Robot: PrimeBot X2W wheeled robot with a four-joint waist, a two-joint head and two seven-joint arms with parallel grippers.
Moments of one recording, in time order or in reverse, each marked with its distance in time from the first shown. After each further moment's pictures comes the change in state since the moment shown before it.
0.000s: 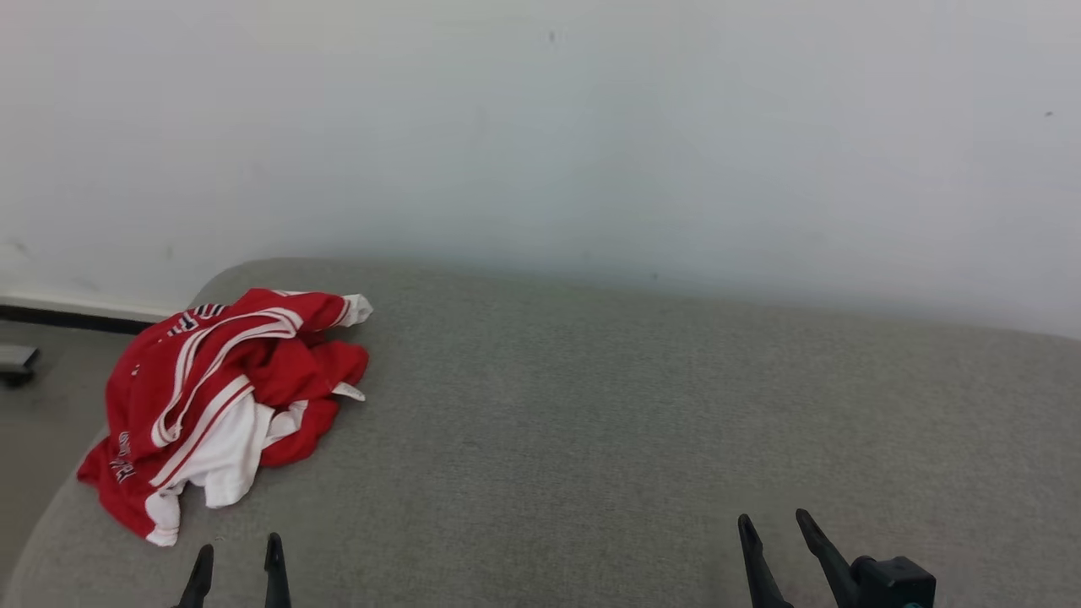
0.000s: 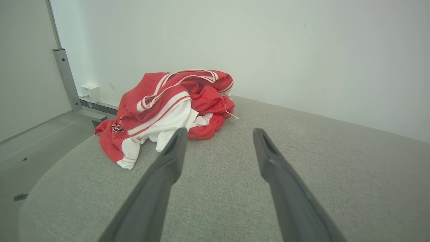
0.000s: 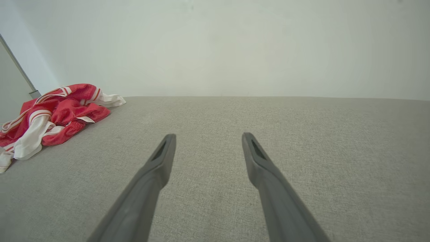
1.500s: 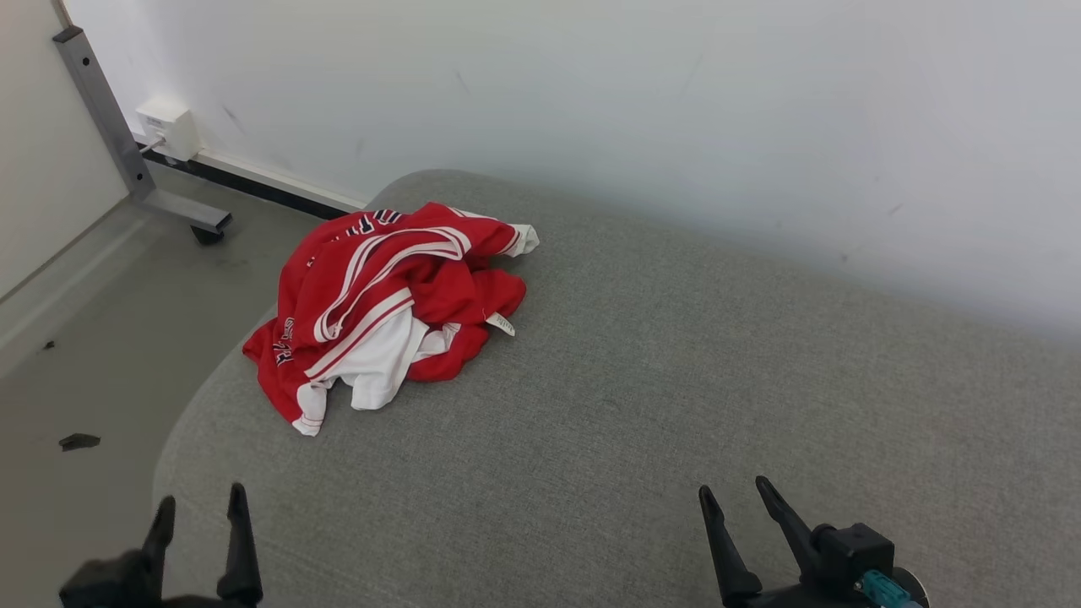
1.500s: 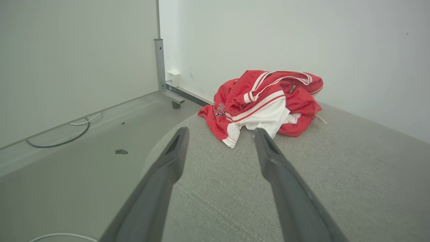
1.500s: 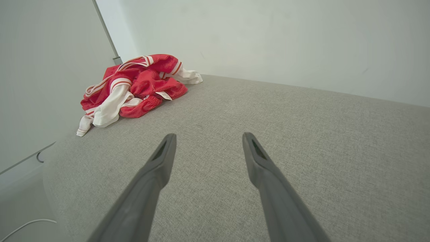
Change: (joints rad) left arm -0.001 0.033 0.024 -0.122 -0.042 0.050 0.094; right arm -0.116 0.000 0.095 0.103 0.022 0.000 -0.046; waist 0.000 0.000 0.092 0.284
